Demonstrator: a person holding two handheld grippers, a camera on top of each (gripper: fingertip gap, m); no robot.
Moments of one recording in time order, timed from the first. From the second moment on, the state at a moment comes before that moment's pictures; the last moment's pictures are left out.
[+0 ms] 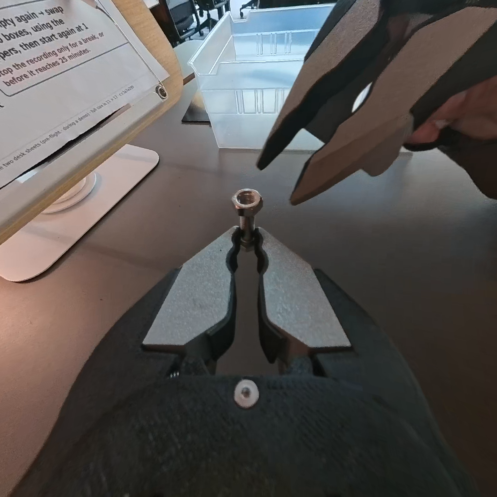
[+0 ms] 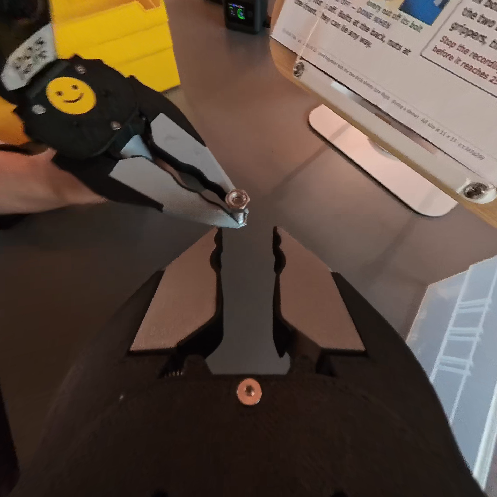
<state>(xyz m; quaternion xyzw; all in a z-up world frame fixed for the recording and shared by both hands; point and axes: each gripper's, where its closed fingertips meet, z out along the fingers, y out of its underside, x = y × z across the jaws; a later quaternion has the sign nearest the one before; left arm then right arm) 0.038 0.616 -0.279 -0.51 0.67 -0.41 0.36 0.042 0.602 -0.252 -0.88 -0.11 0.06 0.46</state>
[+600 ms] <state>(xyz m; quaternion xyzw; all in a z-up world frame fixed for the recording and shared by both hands) 0.020 0.562 -0.277 -0.38 0.74 -0.47 0.30 0.006 0.562 -0.239 -0.83 -0.27 0.09 0.48</state>
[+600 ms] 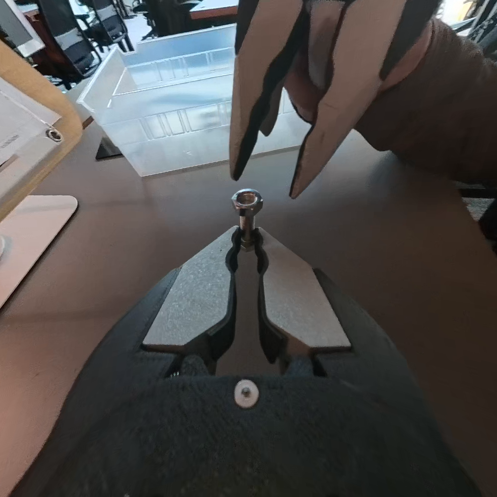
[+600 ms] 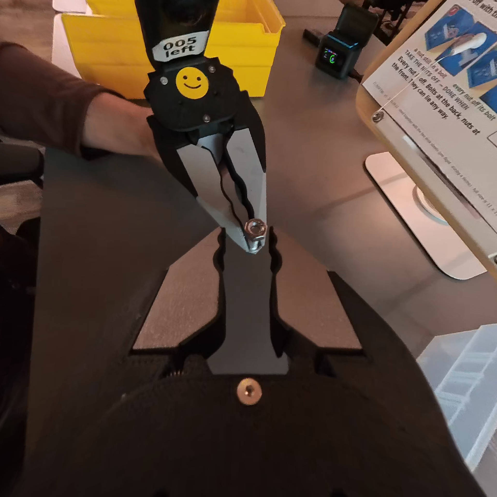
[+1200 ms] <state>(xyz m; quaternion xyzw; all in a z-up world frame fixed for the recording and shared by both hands) 0.009 0.540 -0.271 -0.32 0.76 -0.49 0.29 -0.001 0.549 -0.238 -0.81 -0.29 0.12 0.49</state>
